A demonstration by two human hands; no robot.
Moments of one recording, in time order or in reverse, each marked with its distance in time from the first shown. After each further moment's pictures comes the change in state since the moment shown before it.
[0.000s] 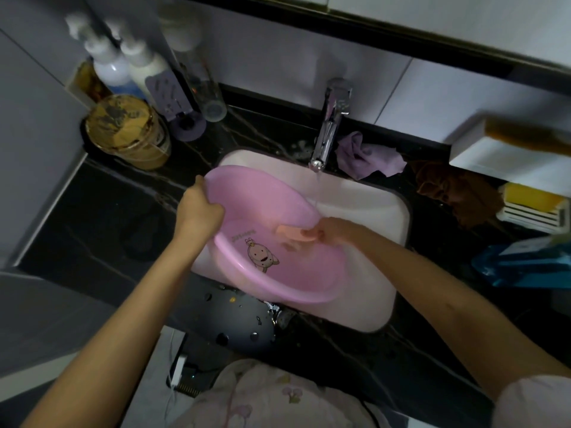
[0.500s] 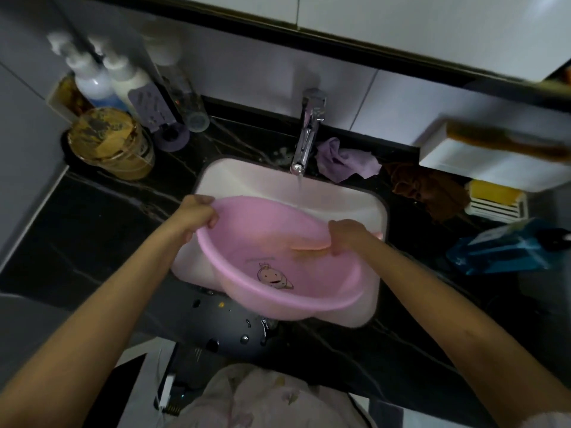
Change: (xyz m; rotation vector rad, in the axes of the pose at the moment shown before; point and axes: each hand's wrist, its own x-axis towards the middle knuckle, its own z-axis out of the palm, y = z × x) left_hand 0.024 0.001 0.003 -0.214 -0.303 -0.232; right_hand -0.053 0.019 -0.011 -0.379 0.004 0.198
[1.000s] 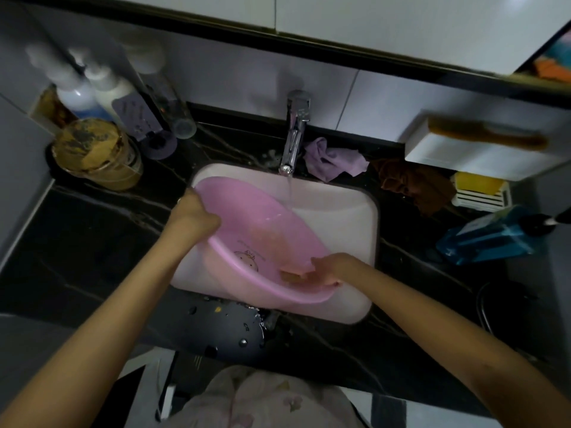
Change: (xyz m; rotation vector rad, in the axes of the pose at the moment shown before) left_hand -0.027 0.016 0.012 0.410 0.157 0.129; right_hand -0.034 -0.035 0.045 0.167 -0.271 -0.057
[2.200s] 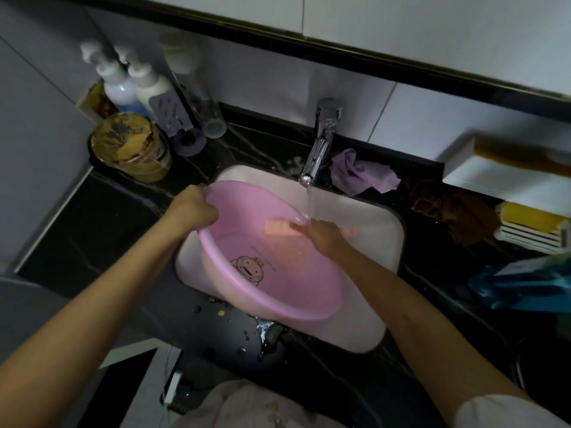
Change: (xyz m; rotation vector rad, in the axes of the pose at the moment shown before) left_hand 0.024 -0.006 -0.017 0.087 0.041 0.010; right_hand 0.079 -0.009 -0.061 0.185 0.604 -0.267
